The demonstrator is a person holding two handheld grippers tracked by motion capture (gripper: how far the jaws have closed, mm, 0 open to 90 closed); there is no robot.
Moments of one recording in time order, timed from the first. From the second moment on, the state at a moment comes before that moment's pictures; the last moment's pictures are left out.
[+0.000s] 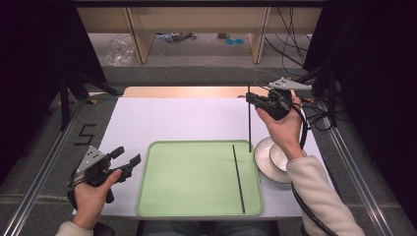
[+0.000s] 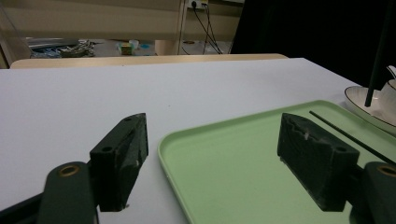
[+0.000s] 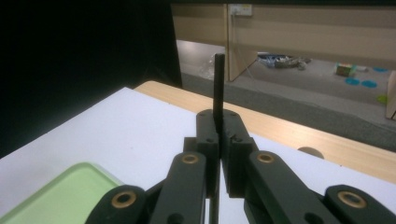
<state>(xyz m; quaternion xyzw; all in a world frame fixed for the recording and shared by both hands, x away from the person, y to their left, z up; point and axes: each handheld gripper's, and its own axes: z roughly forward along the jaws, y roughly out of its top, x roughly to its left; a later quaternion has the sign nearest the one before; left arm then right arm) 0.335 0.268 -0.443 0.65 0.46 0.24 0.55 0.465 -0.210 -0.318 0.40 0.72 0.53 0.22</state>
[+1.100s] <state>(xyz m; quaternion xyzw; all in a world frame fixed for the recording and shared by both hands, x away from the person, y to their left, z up) 0.335 0.268 -0.442 0.65 0.46 0.24 0.55 0.470 -0.205 -0.328 0.53 0.73 0.41 0.12</state>
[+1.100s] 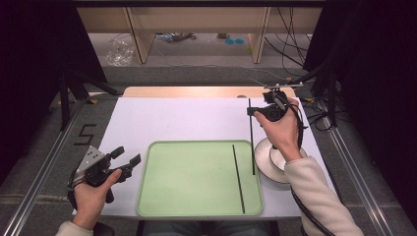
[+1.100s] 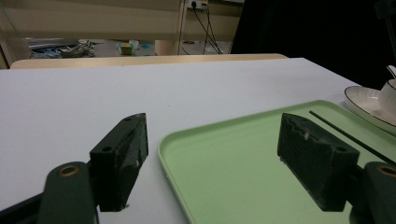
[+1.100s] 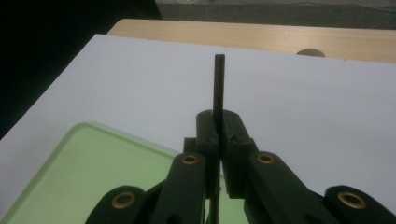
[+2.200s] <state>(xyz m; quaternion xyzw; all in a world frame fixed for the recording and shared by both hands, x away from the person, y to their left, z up) 0.335 0.268 -0.442 0.65 0.46 0.24 0.55 0.478 -0.190 -0.354 0.63 0.73 0.27 0.01</state>
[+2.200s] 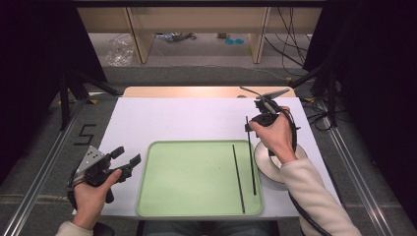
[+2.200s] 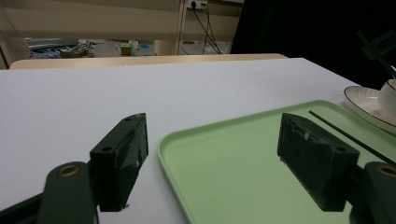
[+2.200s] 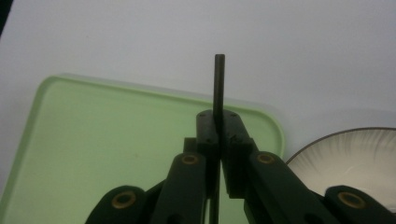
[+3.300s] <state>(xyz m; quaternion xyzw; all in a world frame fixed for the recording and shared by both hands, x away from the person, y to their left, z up) 0.335 0.268 -0.443 0.65 0.46 0.24 0.55 0.490 -0.178 -0.408 0.67 0.72 0.18 -0.02</state>
